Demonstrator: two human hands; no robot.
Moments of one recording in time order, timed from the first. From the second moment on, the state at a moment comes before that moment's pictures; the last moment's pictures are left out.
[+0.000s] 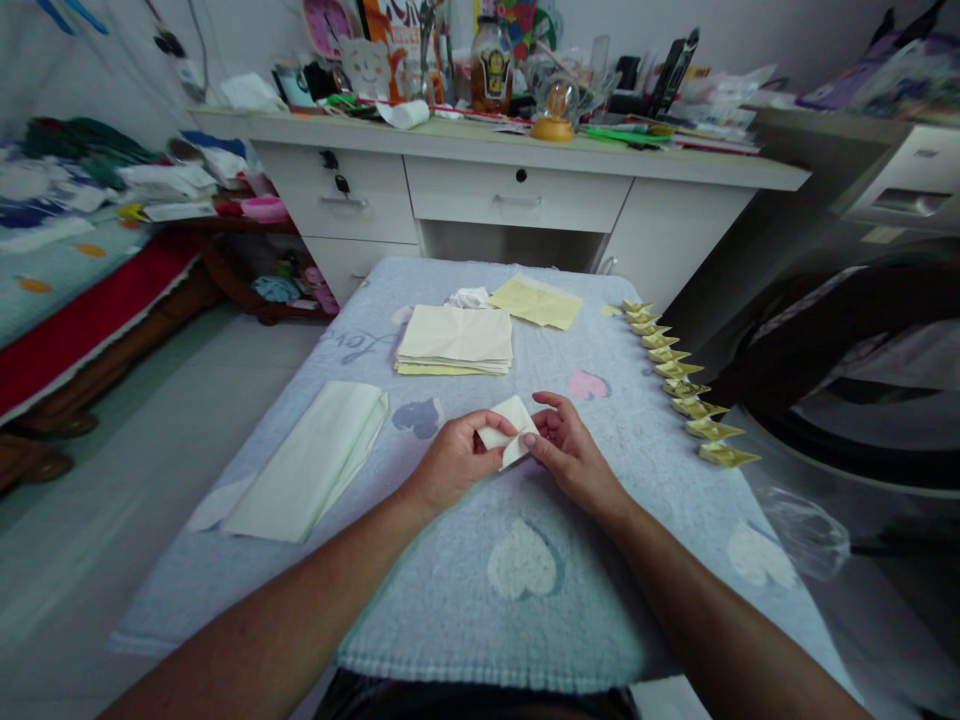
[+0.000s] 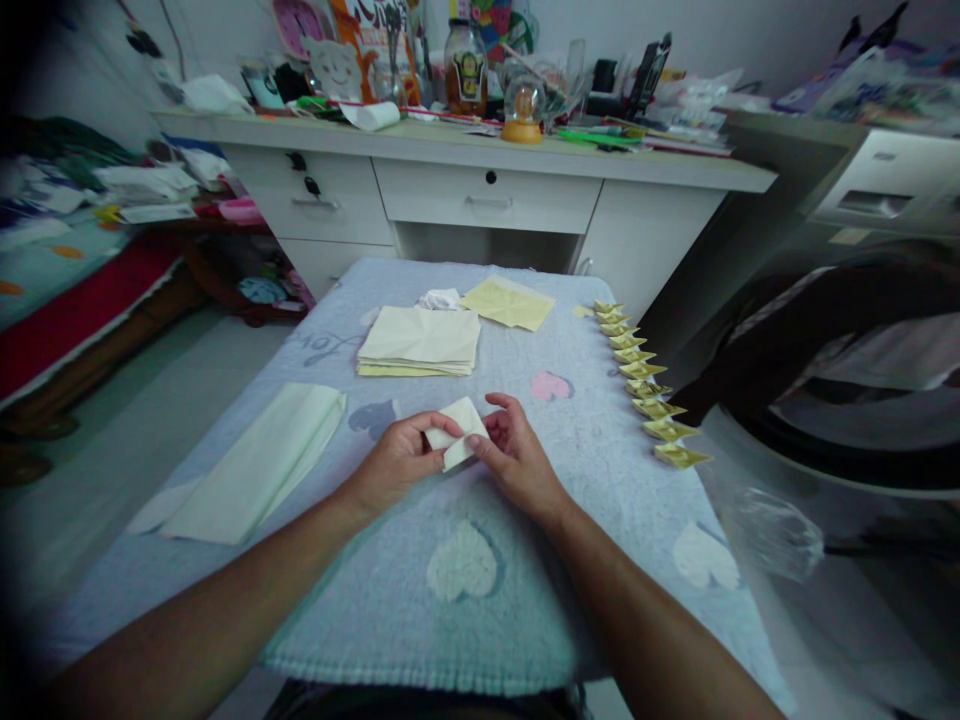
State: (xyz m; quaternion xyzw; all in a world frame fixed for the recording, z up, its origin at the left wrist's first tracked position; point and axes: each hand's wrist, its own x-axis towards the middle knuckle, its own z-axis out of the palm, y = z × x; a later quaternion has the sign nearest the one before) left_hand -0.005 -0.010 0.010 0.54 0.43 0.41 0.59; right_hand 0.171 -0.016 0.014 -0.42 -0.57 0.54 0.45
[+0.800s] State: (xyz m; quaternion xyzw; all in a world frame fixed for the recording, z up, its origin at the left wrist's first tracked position) left_hand -0.010 -0.013 0.021 0.50 0.34 0.44 0.67; right_hand 0.168 -0.015 0.015 -0.39 -0.52 0.62 0.44
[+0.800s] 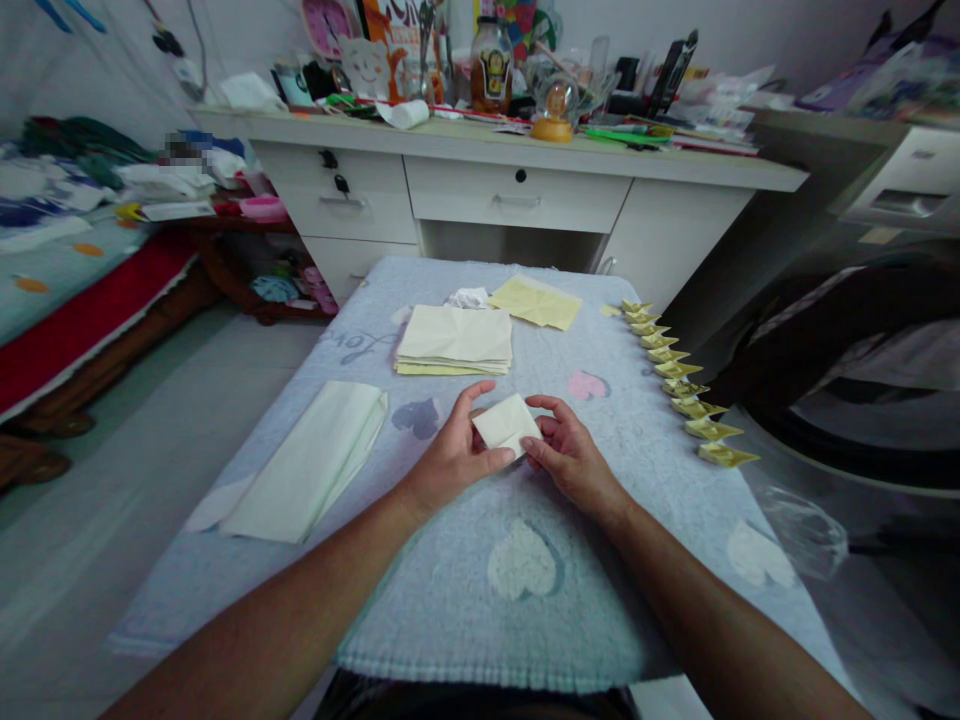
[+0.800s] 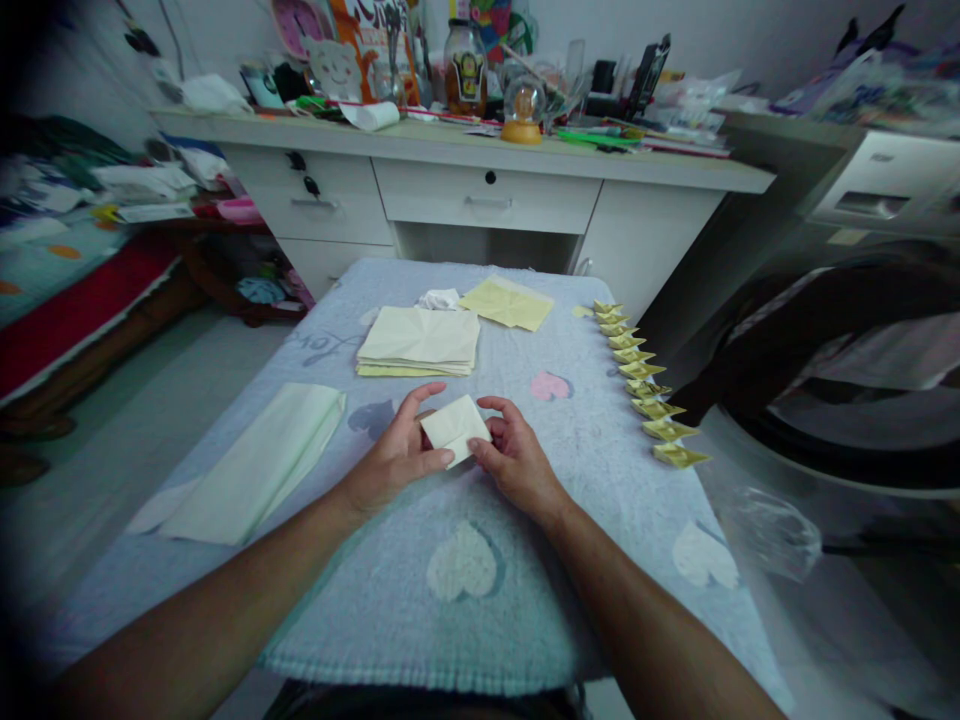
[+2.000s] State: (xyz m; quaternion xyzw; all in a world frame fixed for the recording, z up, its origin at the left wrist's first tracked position) left_hand -0.013 -0.004 0.010 0.53 0.44 0.43 0.58; right_hand 0.179 -0.012 0.017 -0.51 -0.70 0.34 0.38
